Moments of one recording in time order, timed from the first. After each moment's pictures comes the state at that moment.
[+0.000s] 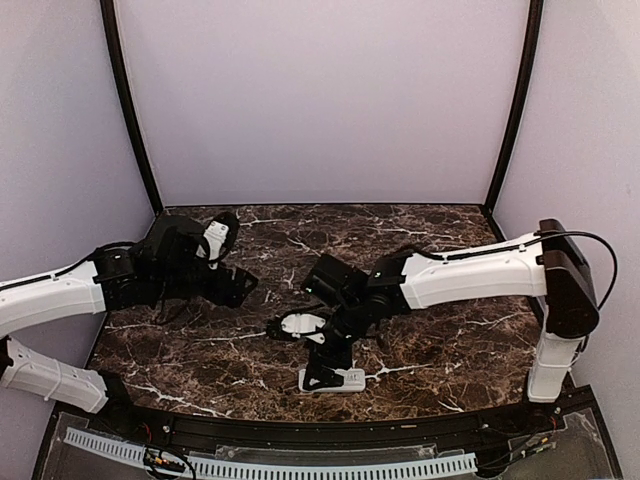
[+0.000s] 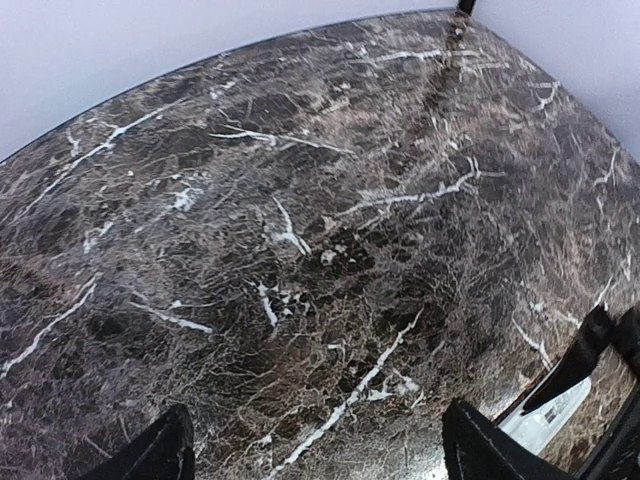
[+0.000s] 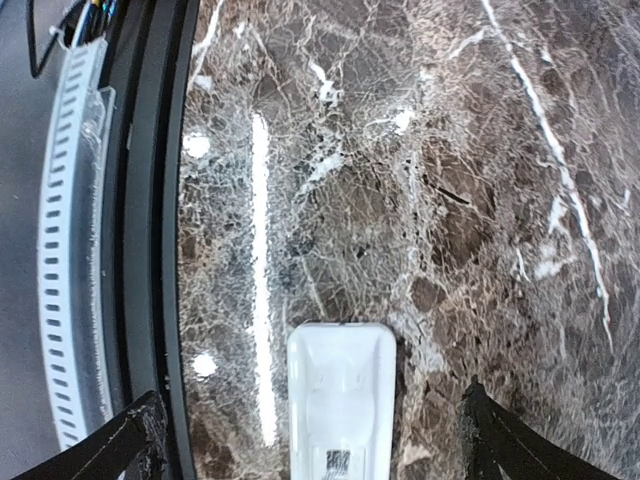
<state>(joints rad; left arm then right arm) -0.82 1.15 0.85 -0.37 -0.19 -0.23 1.16 1.84 1.34 -0.61 -0.35 -0.27</state>
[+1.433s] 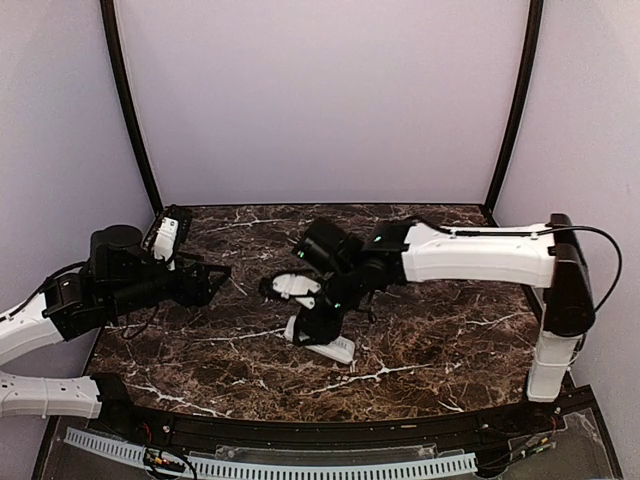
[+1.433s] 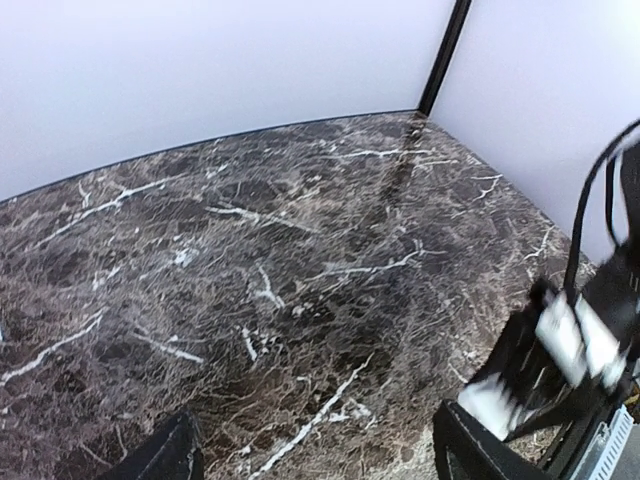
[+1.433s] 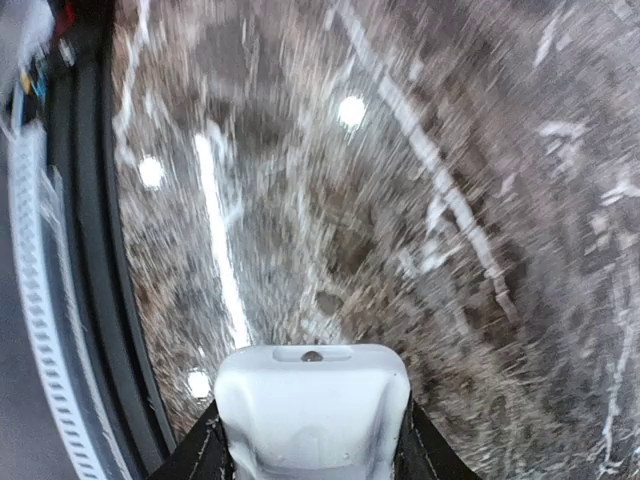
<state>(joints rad) -0.82 0.79 0.71 -0.35 -0.19 -0.30 1.18 1.96 1.61 -0.82 -0.15 -0.18</state>
